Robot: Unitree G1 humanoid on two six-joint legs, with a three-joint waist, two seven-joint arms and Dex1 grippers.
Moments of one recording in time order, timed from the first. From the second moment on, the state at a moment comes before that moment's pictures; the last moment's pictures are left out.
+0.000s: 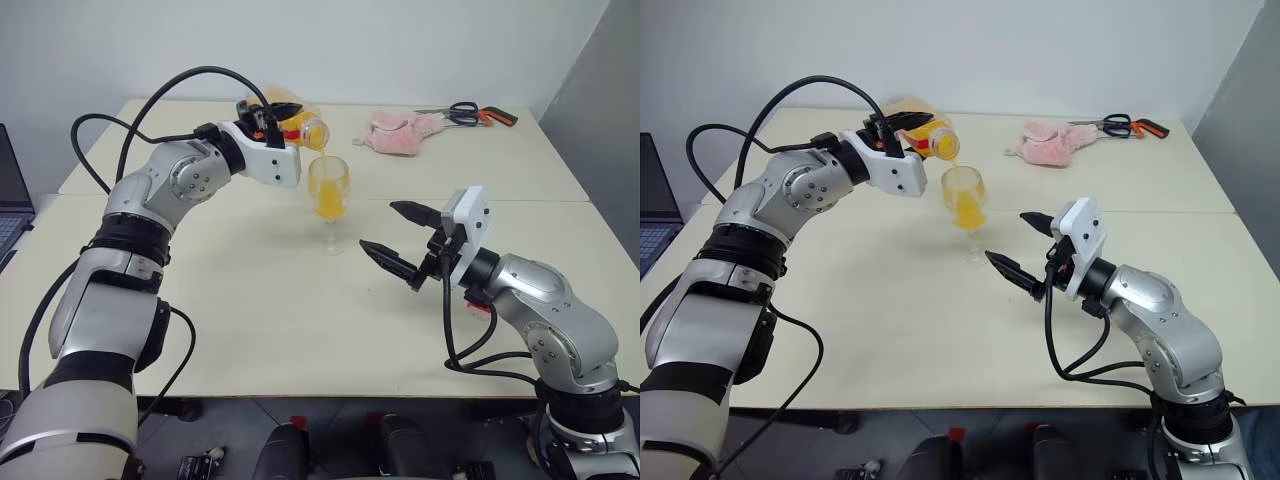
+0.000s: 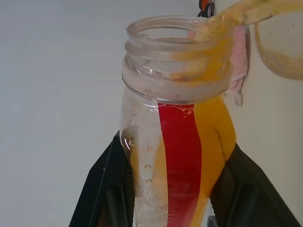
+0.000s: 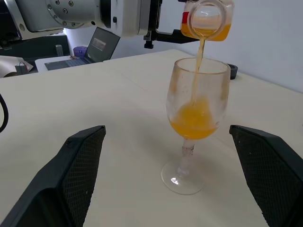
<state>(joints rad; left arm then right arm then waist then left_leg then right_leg) -1.18 0.67 -0.32 0.87 0.64 -0.75 -0.25 -0.38 -0.45 0.03 -0.54 0.49 0.65 0.57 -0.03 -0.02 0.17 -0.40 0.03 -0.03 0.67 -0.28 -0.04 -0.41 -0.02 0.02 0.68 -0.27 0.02</state>
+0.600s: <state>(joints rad) -1.18 0.68 -0.32 0.87 0.66 -0.76 -0.24 -0.37 -0.45 0.03 -0.54 0.49 0.65 0.57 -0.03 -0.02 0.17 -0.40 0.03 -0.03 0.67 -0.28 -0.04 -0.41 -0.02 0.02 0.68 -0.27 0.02</state>
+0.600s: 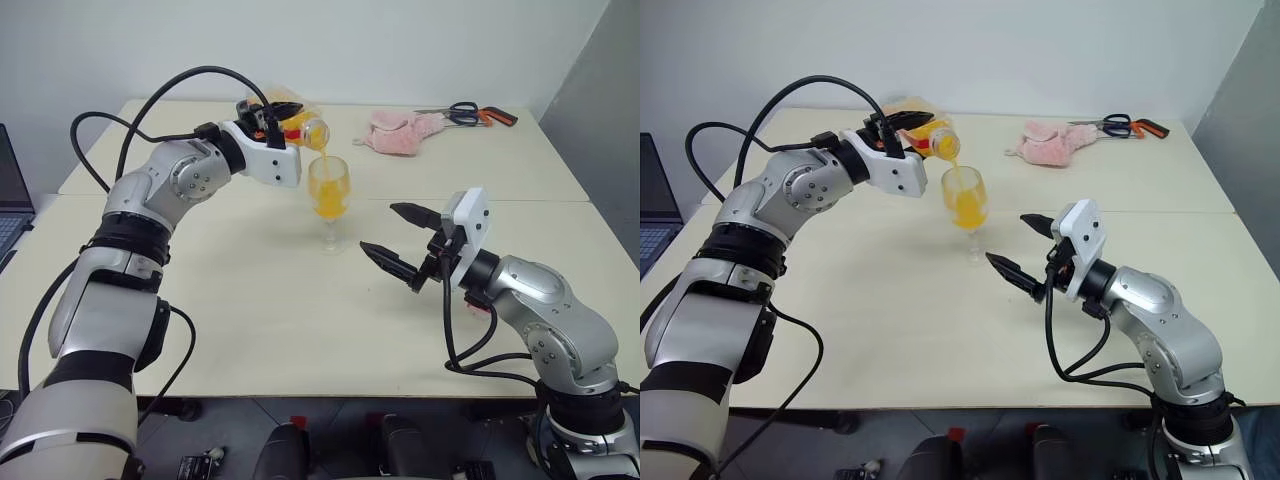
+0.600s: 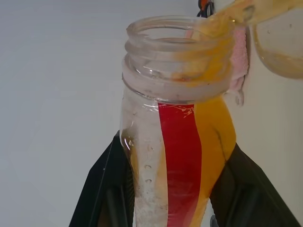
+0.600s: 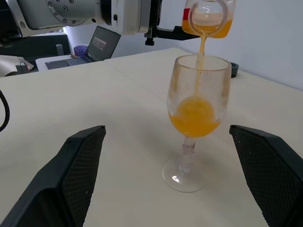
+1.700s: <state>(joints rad) -1.19 0.68 -0.33 0.88 0.68 -0.77 -0.21 -0.37 -0.45 0.04 -0.54 0.49 0.65 0.57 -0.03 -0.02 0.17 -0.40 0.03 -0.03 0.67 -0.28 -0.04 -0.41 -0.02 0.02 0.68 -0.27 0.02</state>
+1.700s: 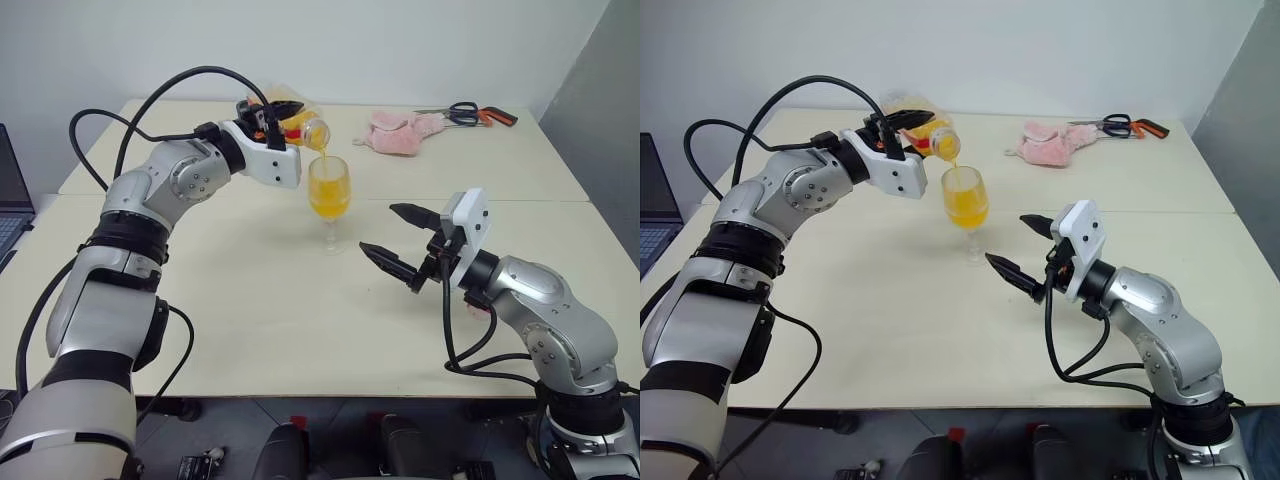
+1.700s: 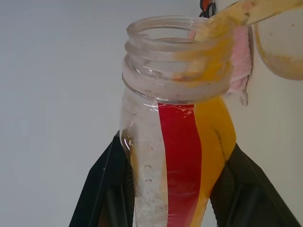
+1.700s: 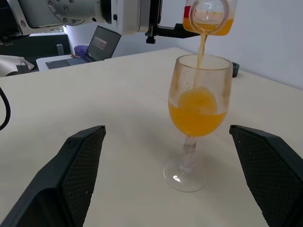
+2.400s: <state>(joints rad) -1.19 0.68 -0.35 0.88 0.68 -0.77 -0.21 -0.37 -0.45 0.02 -0.54 0.50 0.64 0.59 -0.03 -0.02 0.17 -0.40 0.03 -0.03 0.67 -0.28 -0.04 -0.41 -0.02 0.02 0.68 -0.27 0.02</state>
